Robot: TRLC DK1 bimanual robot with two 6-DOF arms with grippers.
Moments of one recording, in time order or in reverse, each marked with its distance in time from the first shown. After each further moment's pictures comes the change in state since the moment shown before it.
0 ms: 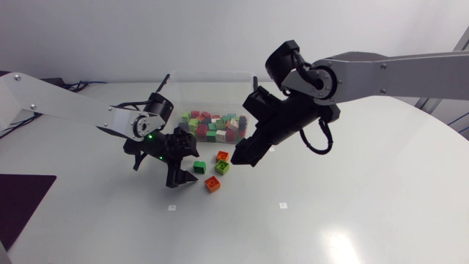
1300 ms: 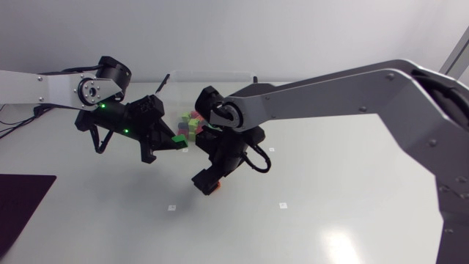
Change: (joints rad) left arm 0.150 -0.258 0.029 -0.205 0.135 -0.219; right arm 0.238 0.367 0.268 -0.148 0.217 0.206
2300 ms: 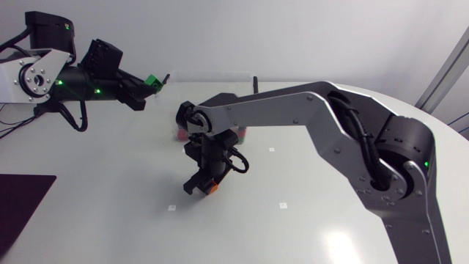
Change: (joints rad) left arm 0.097 -0.216 -0.049 0.402 -0.100 -0.552; right arm 0.041 0.225 0.257 -0.175 0.104 0.043
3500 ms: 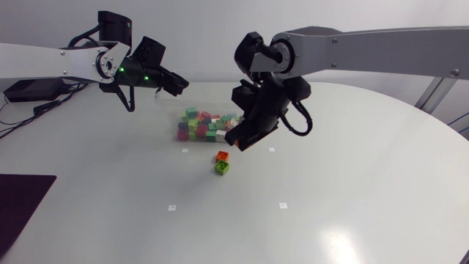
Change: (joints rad) left arm -0.114 0.385 0.343 0.024 -0.090 -0.104; right arm -0.219 -0.399 -0.189 0.012 -0.004 -0.017
